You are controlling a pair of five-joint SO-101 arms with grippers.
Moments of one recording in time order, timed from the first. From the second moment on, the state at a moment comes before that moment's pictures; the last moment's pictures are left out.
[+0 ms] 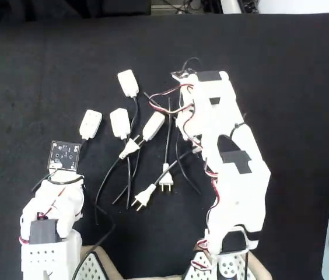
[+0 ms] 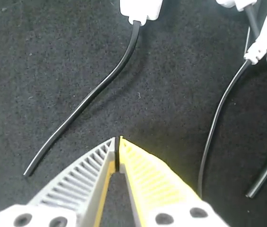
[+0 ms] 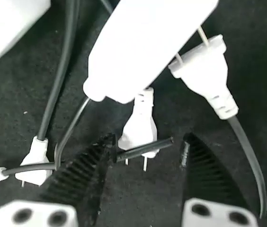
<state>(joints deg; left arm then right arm) -9.9 -102.9 95.2 67.3 -12.4 -7.7 31.1 -9.5 87.3 12.3</state>
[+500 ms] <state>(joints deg) -9.9 -102.9 95.2 67.3 -12.4 -7.3 39.0 -17.1 88.5 12.2</state>
